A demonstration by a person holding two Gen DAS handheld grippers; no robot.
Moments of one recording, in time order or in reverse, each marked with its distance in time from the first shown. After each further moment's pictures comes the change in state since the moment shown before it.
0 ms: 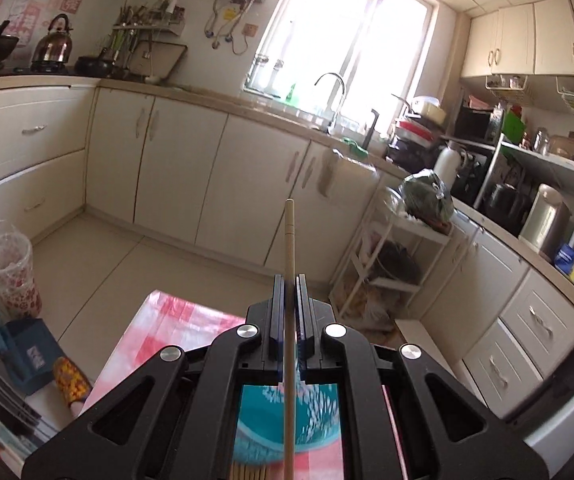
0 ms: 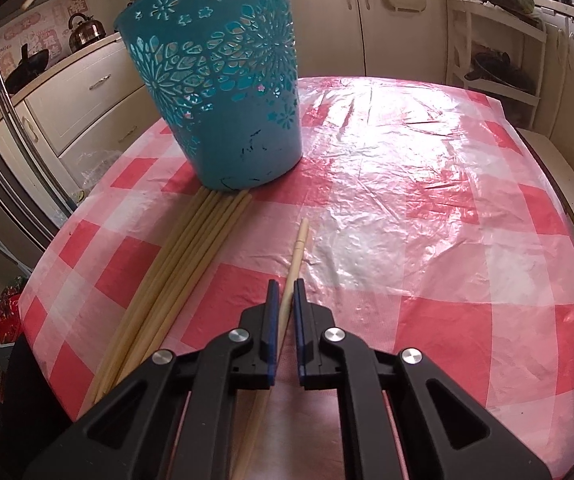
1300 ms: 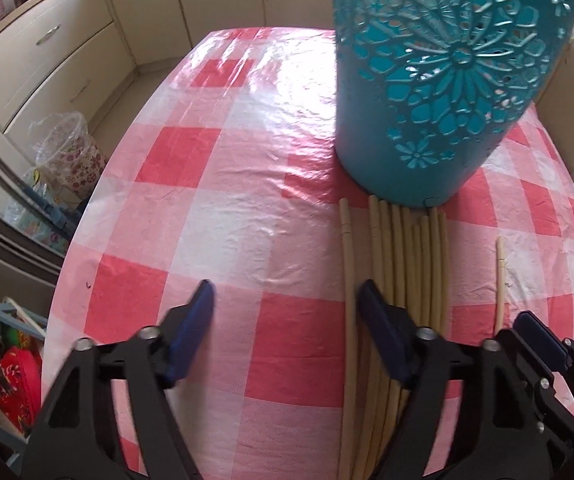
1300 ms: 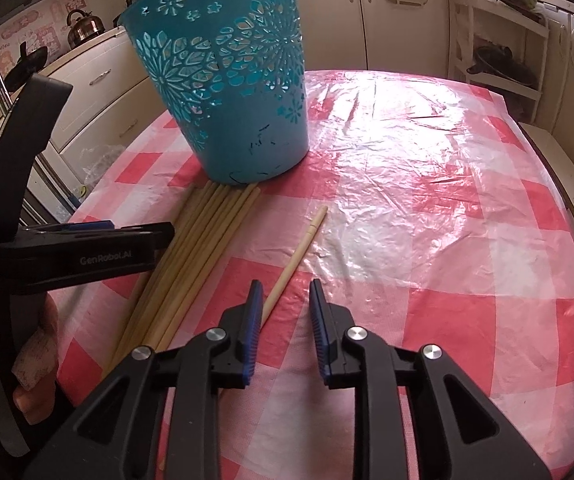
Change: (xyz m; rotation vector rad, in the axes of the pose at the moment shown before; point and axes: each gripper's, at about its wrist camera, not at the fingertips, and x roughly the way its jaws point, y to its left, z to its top) left arm 0.055 0.066 -0.224 0.200 0.698 0.360; right arm -0.003 0.005 0.000 0.008 0.034 0.004
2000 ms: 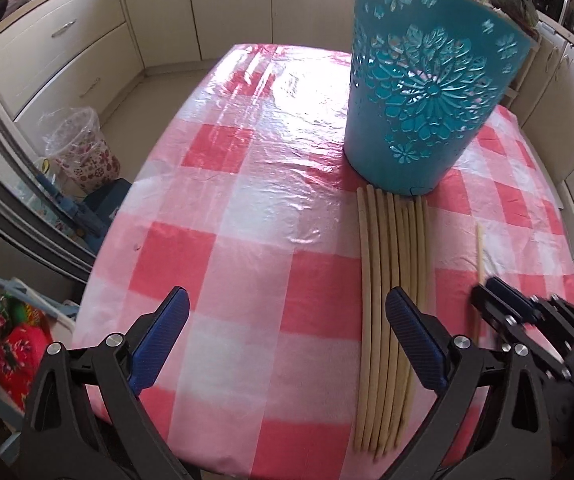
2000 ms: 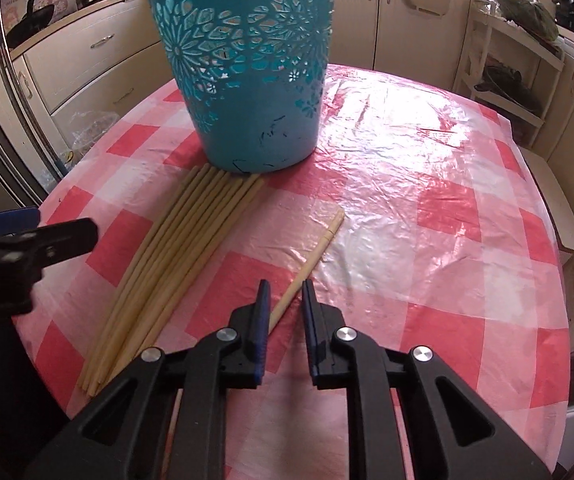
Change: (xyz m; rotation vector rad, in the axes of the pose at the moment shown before) left arm -0.039 0.030 -0.020 -0.053 -0.028 -0.025; right arm 0.003 0.013 0.006 -0.106 0.055 -0.073
